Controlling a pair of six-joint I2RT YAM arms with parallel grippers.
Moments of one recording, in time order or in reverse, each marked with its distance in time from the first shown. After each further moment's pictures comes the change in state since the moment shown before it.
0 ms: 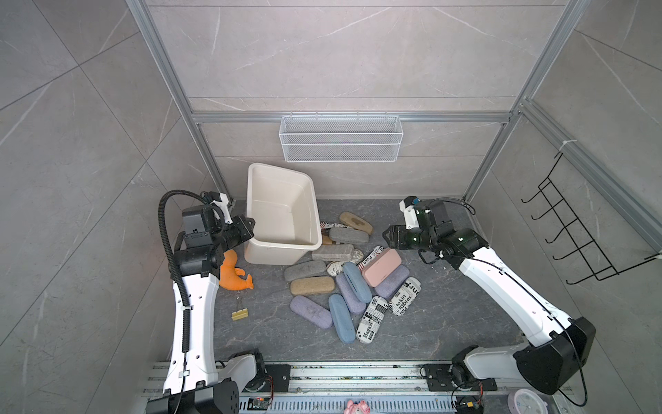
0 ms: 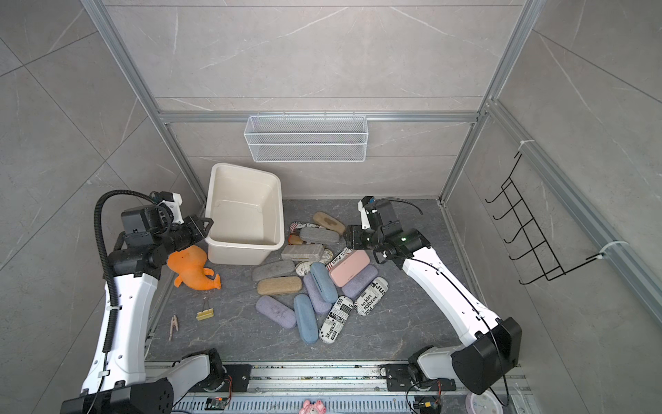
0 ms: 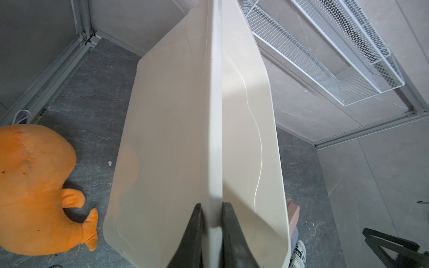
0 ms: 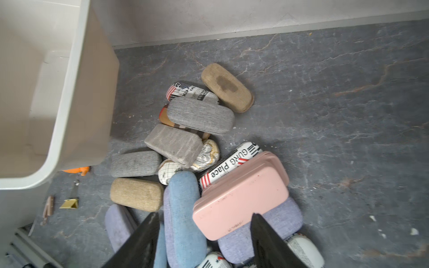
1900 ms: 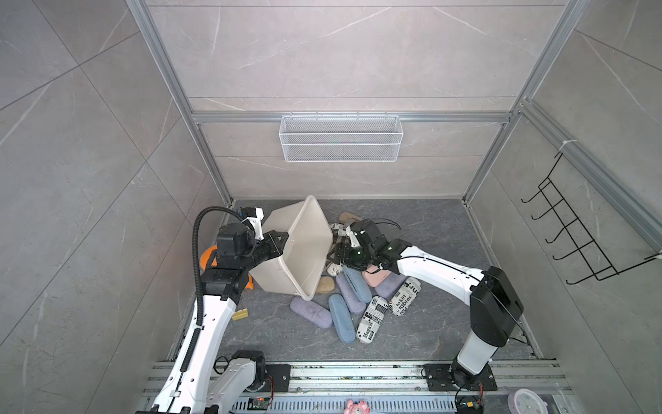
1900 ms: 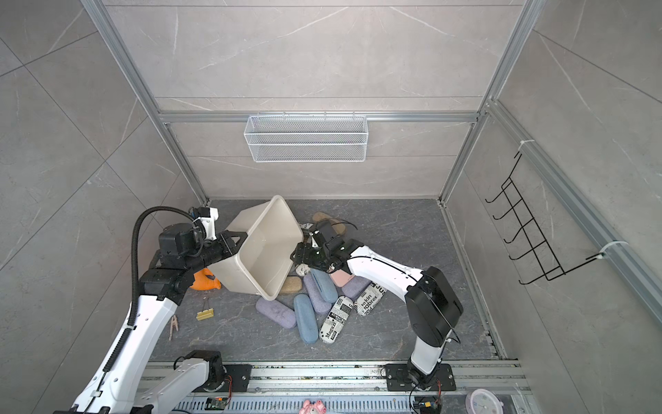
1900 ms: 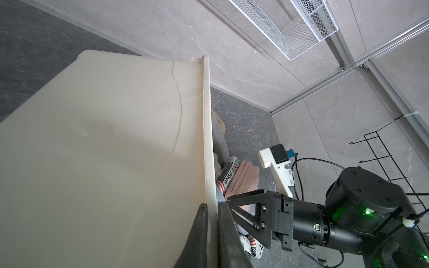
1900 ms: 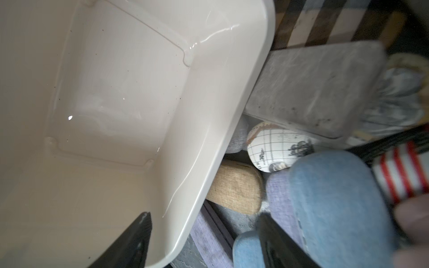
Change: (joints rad) left arm -0.281 -0.151 -0.316 0.264 -0.006 -0.128; right arm 0.288 0.404 -0.042 0.404 -0.177 0.513
